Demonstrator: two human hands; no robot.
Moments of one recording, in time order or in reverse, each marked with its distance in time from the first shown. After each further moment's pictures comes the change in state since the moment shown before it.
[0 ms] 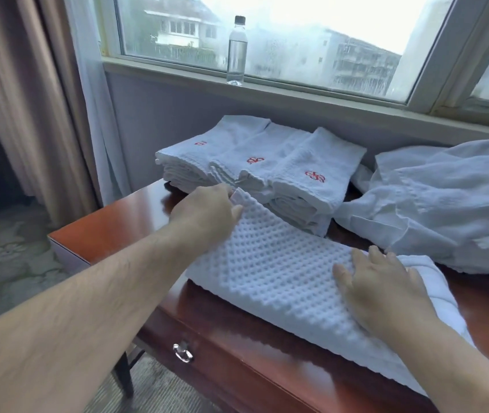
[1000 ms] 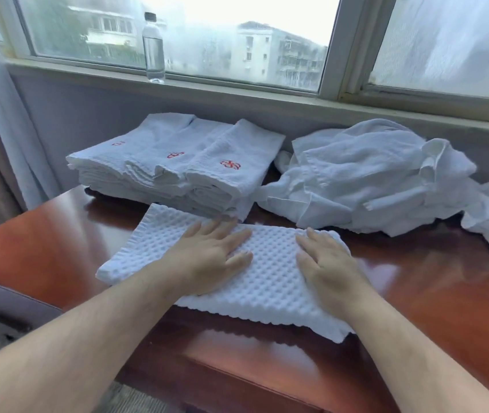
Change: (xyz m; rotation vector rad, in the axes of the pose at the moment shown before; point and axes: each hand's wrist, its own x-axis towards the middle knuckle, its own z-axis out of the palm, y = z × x) left_hand -0.055 0.084 0.078 0.162 -0.456 0.516; right_hand -0.010 0.091 0.018 0.458 0.114 -0.142
